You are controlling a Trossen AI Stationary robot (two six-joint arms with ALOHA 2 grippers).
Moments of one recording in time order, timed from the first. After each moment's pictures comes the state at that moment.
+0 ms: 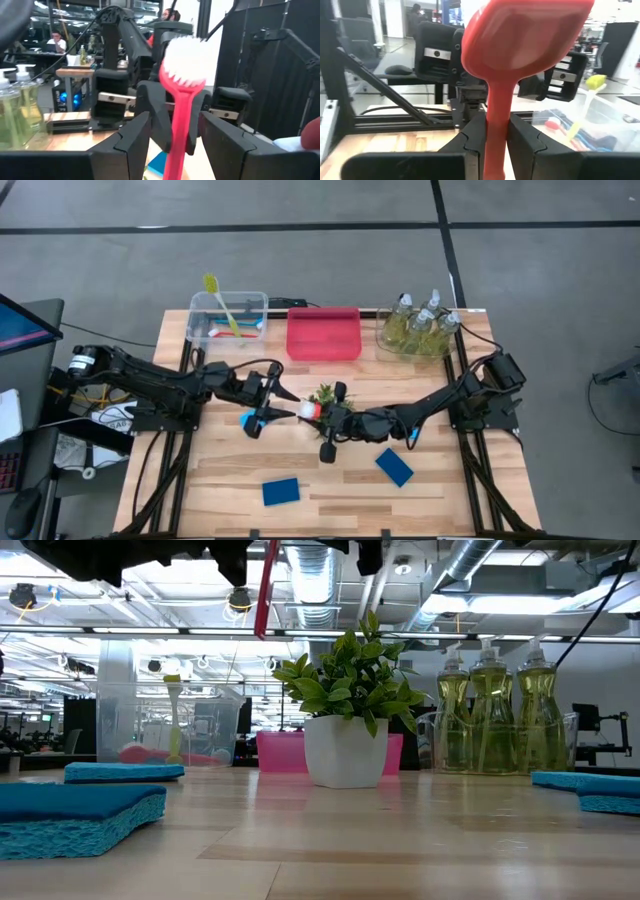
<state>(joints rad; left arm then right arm) -0.11 1.17 0.50 0.78 0.19 -0.03 0.33 1.58 0.97 0.76 0.57 -0.07</state>
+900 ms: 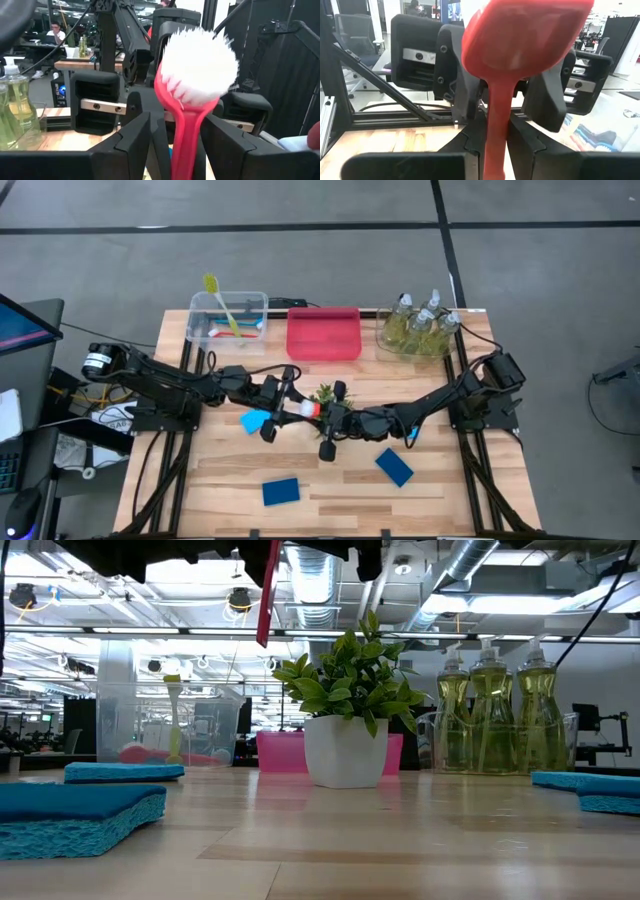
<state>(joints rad) -0.14 1.33 0.62 0.78 0.15 -0.03 0.33 1.58 0.96 0.74 0.57 -0.06</state>
